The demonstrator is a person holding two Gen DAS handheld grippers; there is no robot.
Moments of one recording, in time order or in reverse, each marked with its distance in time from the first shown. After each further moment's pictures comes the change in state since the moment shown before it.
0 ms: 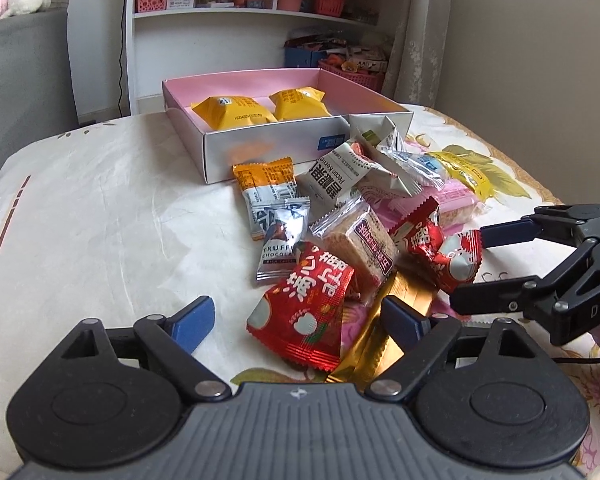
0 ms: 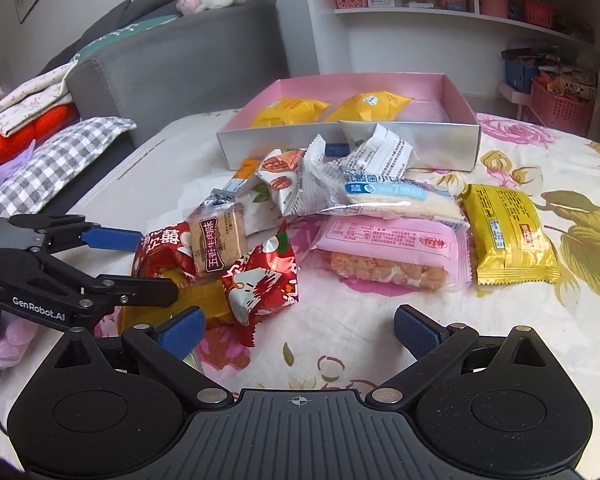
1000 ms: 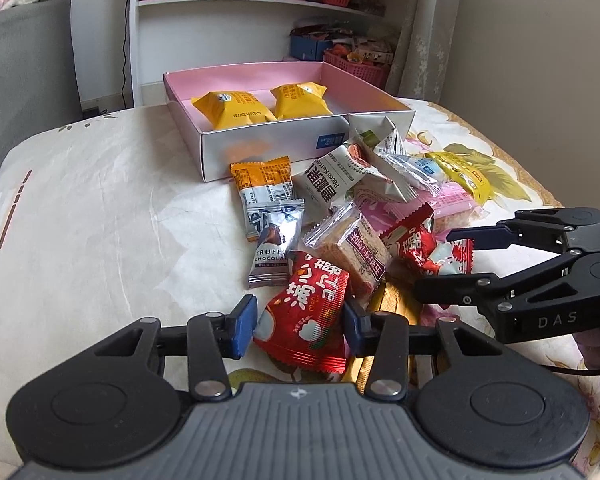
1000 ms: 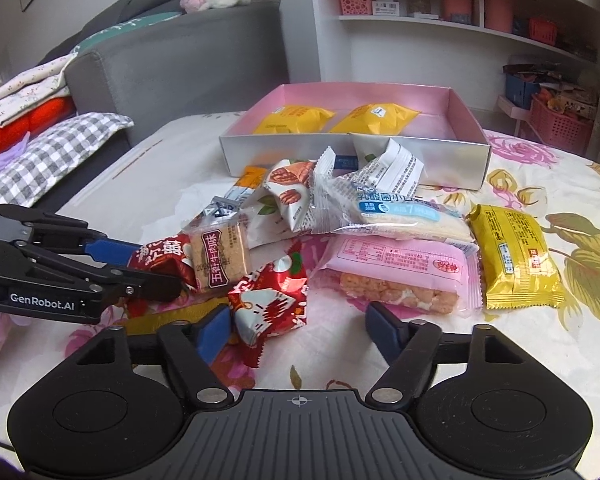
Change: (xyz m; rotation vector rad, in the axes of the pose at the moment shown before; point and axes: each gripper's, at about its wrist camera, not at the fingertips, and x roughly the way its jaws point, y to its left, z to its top) left arm -0.002 -0.005 0.011 -0.032 0.049 0.008; right arm 0.006 0.008 0.009 -0.028 -0.013 -0.027
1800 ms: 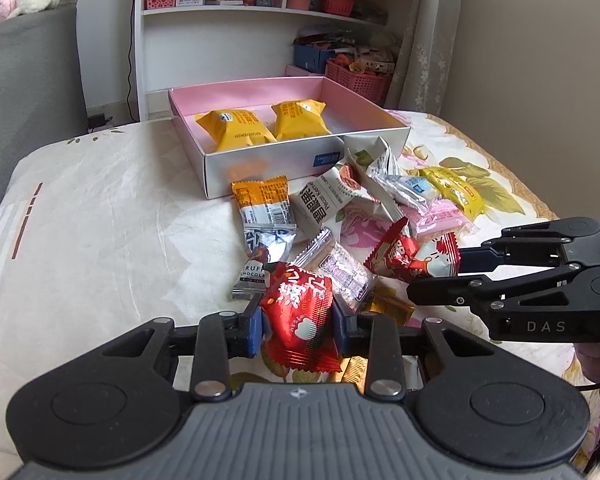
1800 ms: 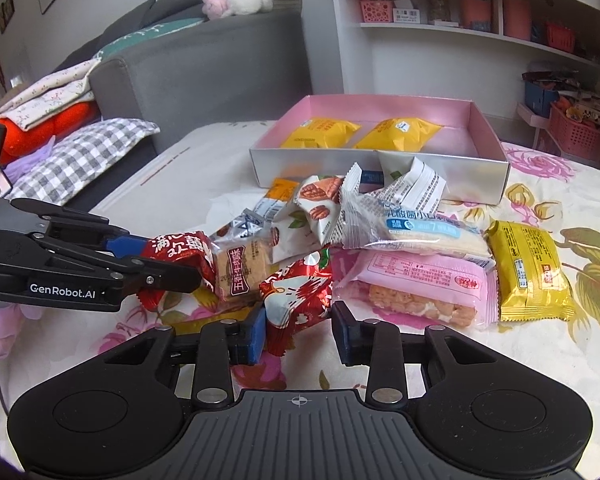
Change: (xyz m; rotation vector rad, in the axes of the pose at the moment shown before) left arm -0.018 -0.006 0.009 -0.015 -0.018 0.013; right arm -0.015 0.007 0.006 -0.017 -0.016 0.060
